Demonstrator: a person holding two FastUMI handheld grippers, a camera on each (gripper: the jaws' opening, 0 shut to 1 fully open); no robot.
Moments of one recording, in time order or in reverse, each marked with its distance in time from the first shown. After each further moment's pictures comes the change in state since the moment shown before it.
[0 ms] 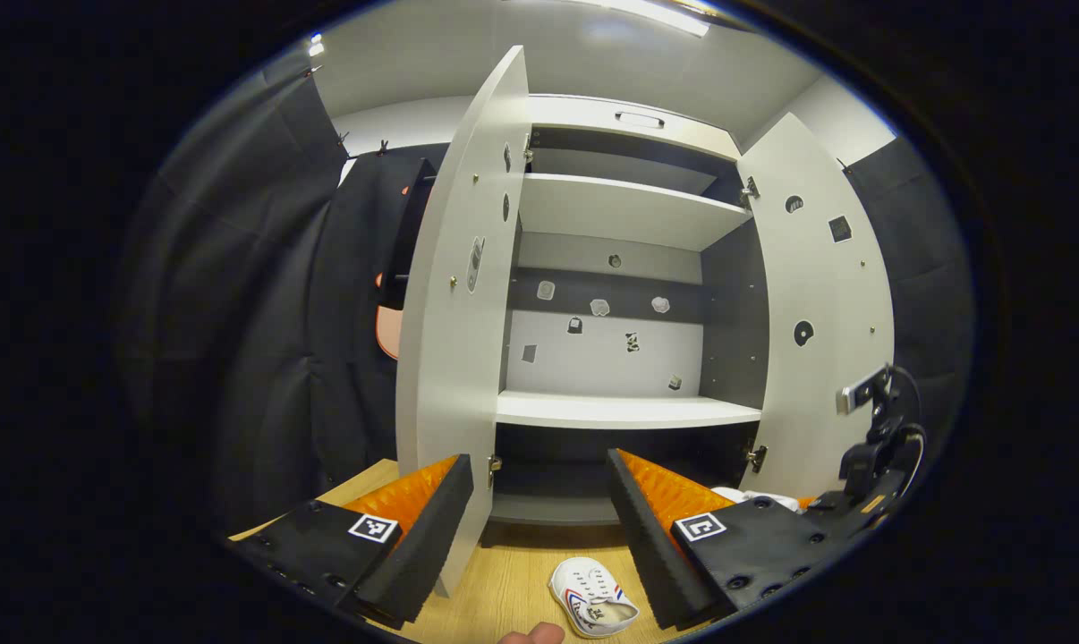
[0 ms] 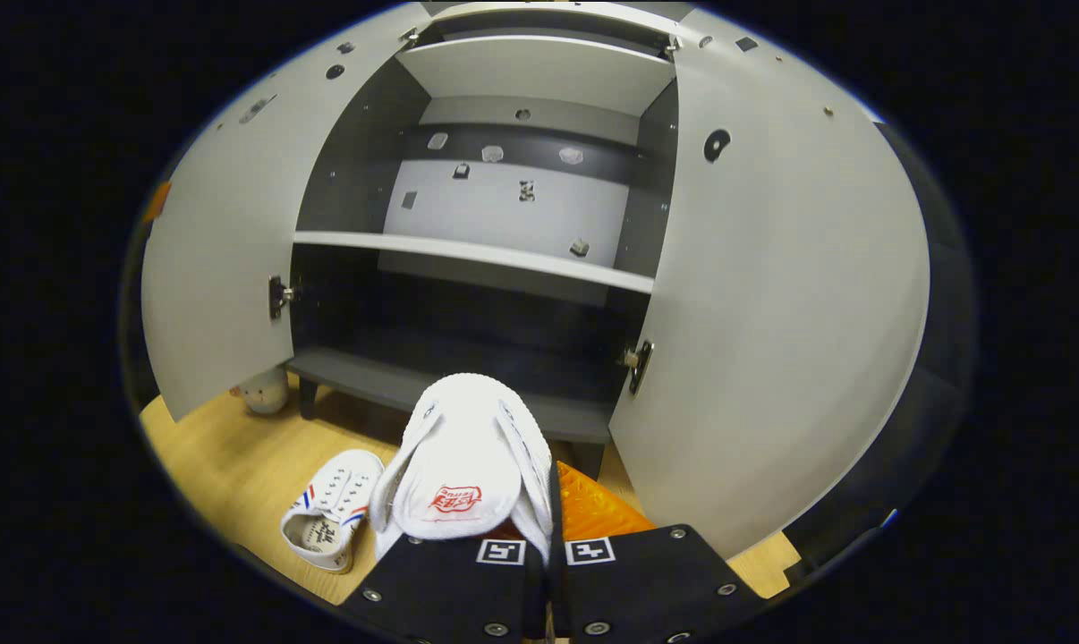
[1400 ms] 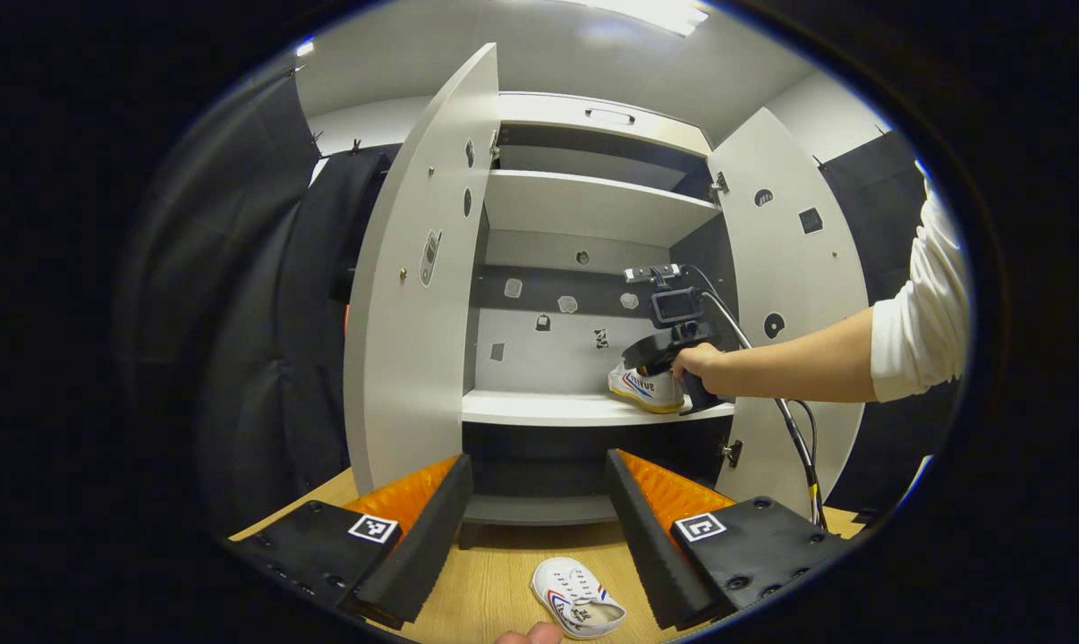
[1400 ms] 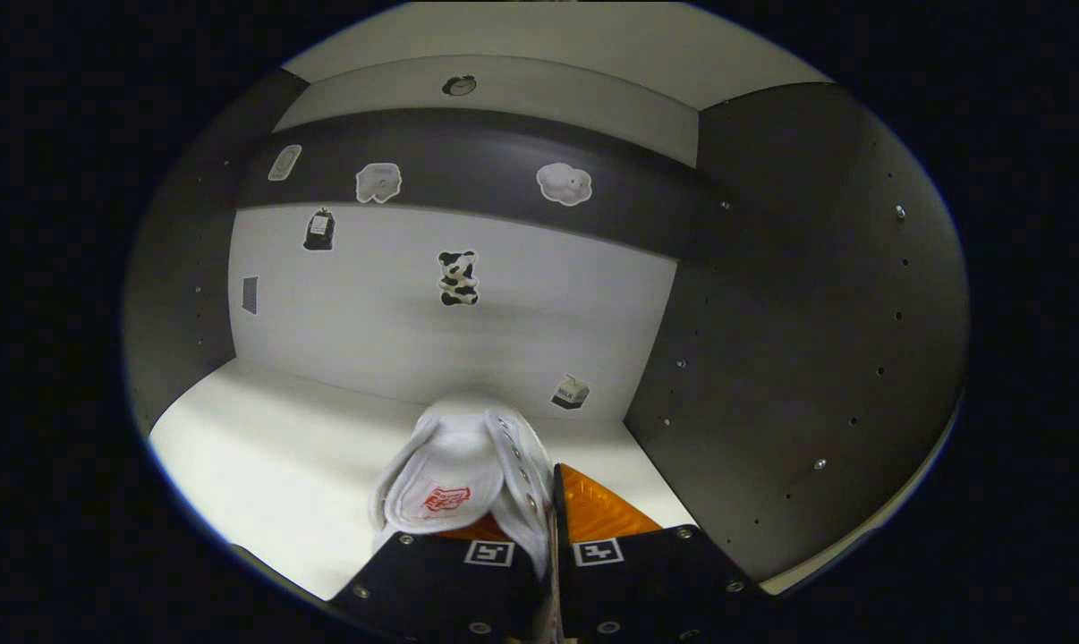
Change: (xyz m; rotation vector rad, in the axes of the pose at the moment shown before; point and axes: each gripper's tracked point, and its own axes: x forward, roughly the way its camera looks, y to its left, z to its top) left arm 0.005 -0.021 -0.010 0.016 0.014 -0.081; right arm 0.296 -0.021 0.201 0.002 0.114 -0.152
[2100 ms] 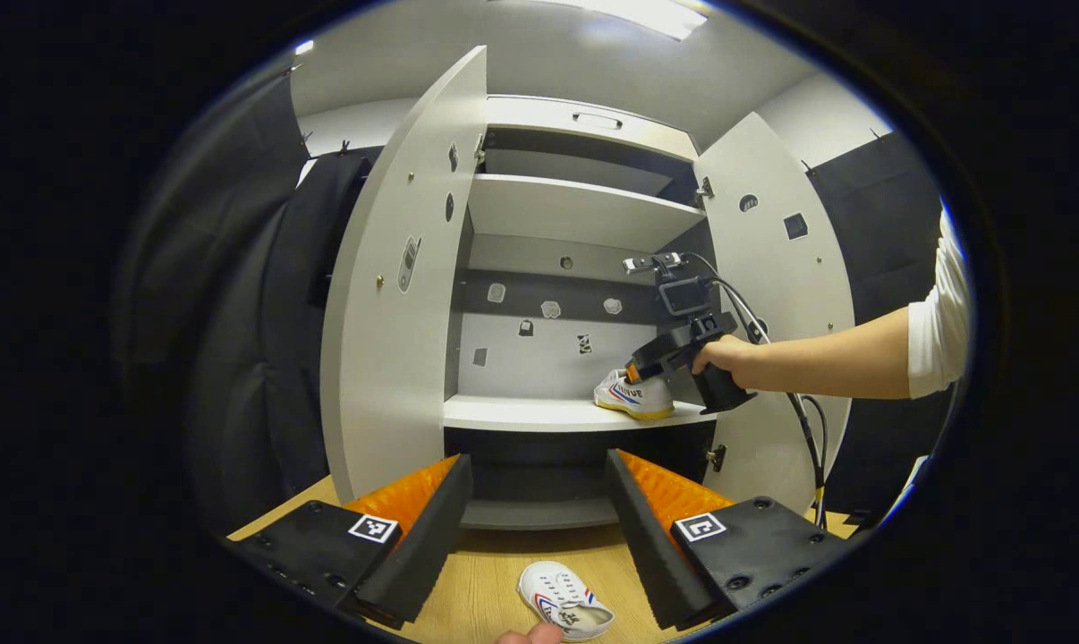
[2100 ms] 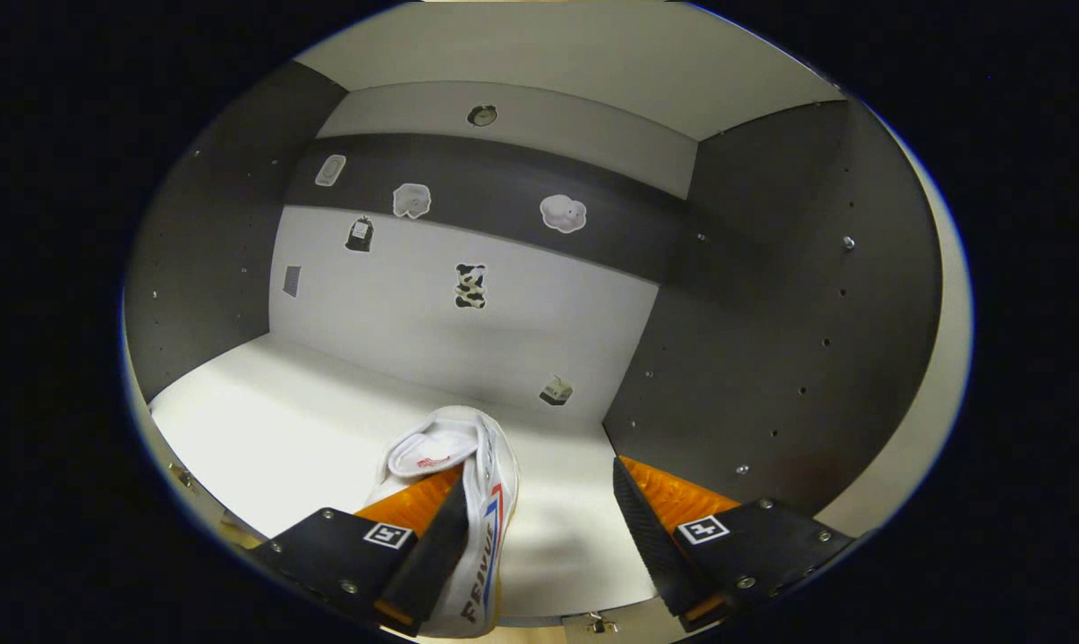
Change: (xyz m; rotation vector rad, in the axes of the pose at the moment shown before) left arm 0.001 -0.020 0.007 -0.013 -0.022 -0.061; right arm -0.059 -0.029 -0.001 -0.049 -0.032 0.087
